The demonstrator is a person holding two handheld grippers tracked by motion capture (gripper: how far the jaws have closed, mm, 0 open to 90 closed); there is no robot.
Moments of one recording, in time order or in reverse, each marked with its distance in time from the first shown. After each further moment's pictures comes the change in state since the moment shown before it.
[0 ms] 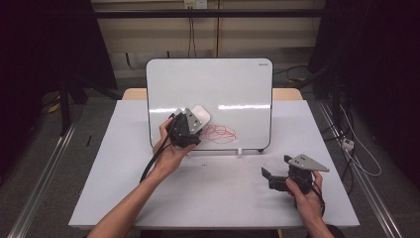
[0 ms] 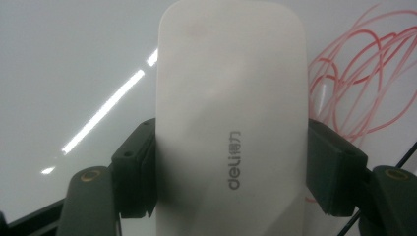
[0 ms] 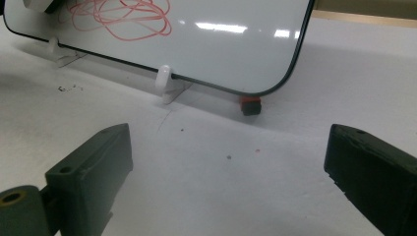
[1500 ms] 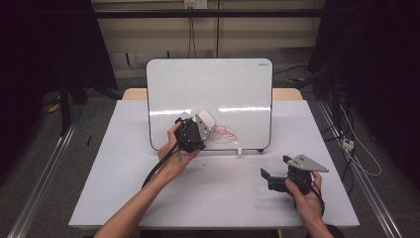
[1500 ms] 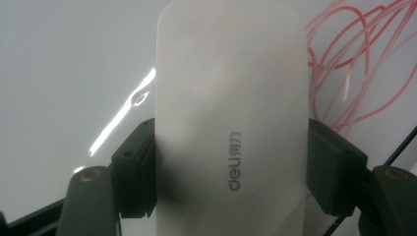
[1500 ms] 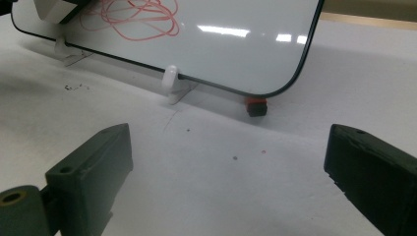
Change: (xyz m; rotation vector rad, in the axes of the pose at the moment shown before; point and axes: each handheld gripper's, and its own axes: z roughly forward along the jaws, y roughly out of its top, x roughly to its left) left arm -0.028 0.005 0.004 0.040 0.040 0.083; right arm 0.003 0.000 -0.001 -0.003 0.009 -0.015
